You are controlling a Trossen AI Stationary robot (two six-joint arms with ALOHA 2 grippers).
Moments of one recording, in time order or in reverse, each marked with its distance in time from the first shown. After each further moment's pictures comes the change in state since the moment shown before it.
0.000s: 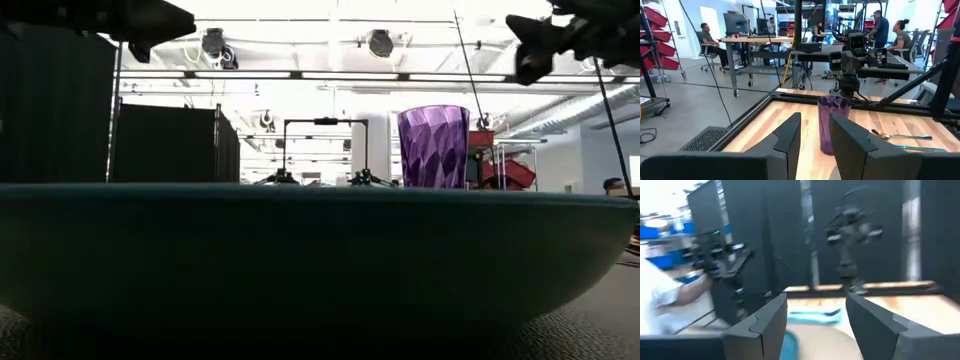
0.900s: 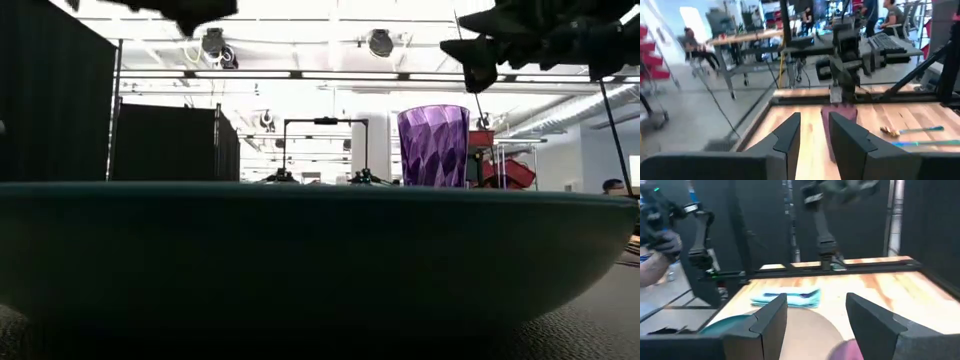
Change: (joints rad) left arm 0.127 0.288 0.183 0.011 0.188 0.080; right arm -0.155 0.620 0.182 0.206 -0.162 -0.023
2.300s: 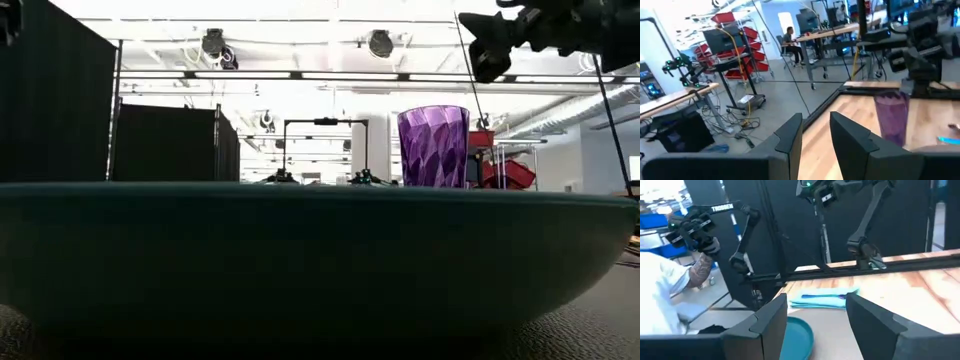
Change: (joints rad) left arm -1.113 0.192 0.347 -1.188 -1.548 -0.962; right arm 0.194 -0.005 -0.002 0.047 0.021 0.078
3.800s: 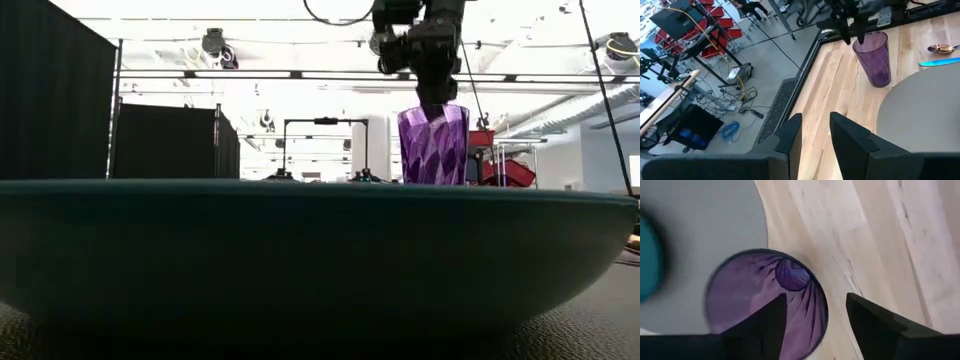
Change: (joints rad) left arm 0.146 0.155 0.401 -0.232 0.364 0.311; right arm -0.288 0.895 1.229 -1.714 0.219 -0.078
